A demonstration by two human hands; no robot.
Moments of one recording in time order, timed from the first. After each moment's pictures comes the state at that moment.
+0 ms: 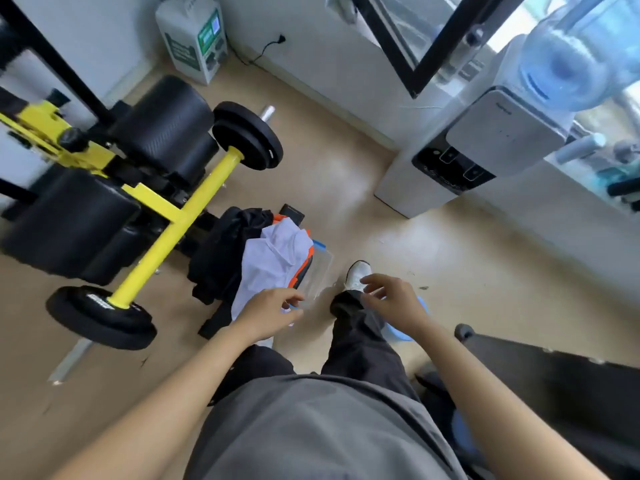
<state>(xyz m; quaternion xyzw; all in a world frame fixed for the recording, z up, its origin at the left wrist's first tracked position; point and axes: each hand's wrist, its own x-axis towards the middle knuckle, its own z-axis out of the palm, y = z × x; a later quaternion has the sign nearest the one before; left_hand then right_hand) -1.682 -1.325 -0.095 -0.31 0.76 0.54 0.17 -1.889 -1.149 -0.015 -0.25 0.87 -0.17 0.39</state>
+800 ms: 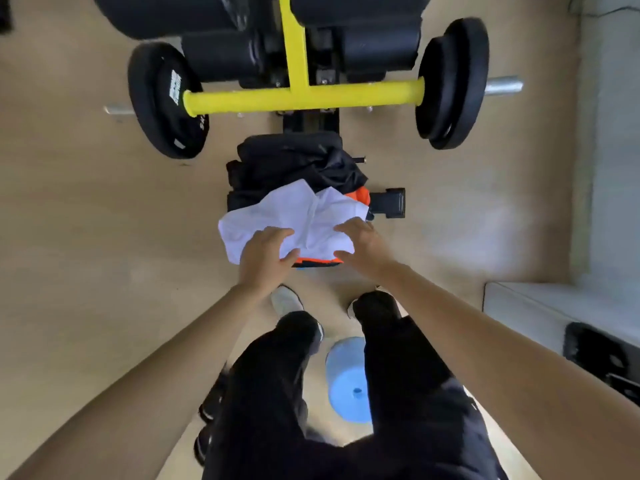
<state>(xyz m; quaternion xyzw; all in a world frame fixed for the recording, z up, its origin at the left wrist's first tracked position) -1.807 -1.292 -0.273 -0.79 0.52 0.33 -0.04 -2.020 -1.384 -0.304 -0.74 0.48 0.08 0.47</state>
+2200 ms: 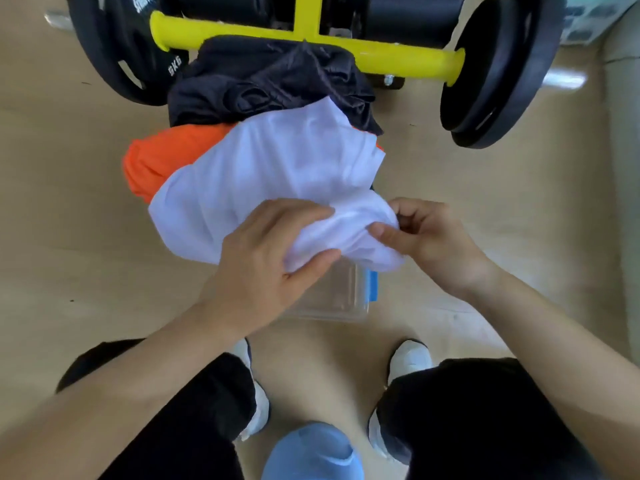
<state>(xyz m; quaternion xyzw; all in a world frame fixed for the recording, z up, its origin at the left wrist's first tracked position) -1.910 -1.224 -0.412 -0.67 0.65 0.08 -0.35 -2.110 -1.358 -0.418 -0.63 0.38 -0.14 0.66</state>
